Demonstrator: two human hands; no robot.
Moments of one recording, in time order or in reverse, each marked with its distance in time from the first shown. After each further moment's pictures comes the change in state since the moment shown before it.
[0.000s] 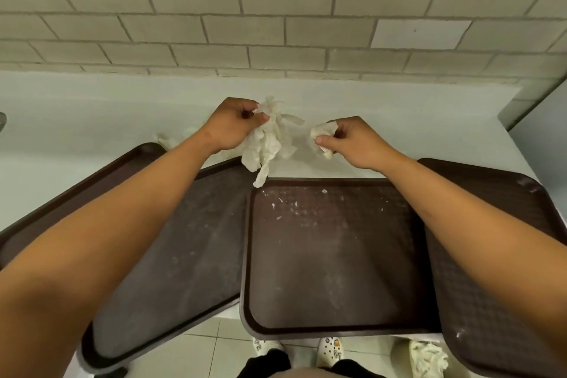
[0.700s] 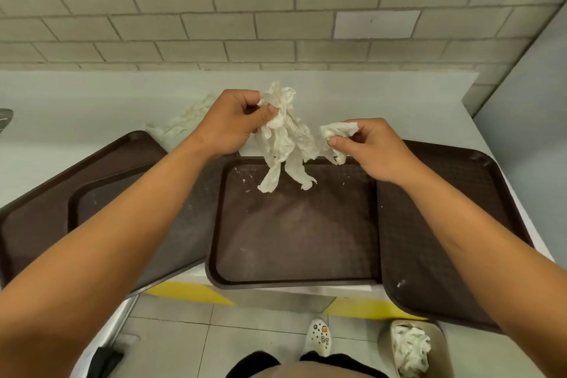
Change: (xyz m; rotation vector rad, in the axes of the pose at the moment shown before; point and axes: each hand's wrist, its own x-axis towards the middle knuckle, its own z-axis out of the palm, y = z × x) left_hand -0.096 0.106 0.070 -0.144 -0.008 0.159; right_hand -0.142 0.014 -0.058 0.055 0.125 -0.078
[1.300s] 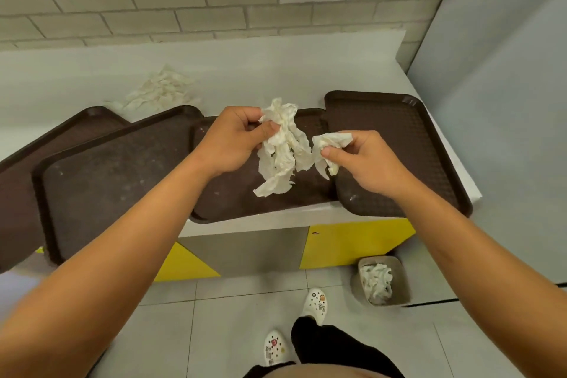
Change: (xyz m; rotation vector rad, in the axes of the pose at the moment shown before) left_hand -0.127 0.025 0.085 -0.142 -0.153 -0.001; right_hand -0.183 -0.003 0.018 0.066 0.089 0.055
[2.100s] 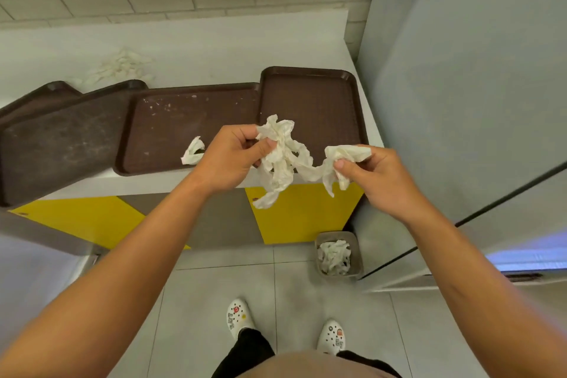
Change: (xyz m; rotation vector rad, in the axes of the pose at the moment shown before) left_hand -0.070 0.072 0.230 -0.066 0.019 -0.038; right_hand -0.193 0.068 -0.158 0.197 0.102 0.044
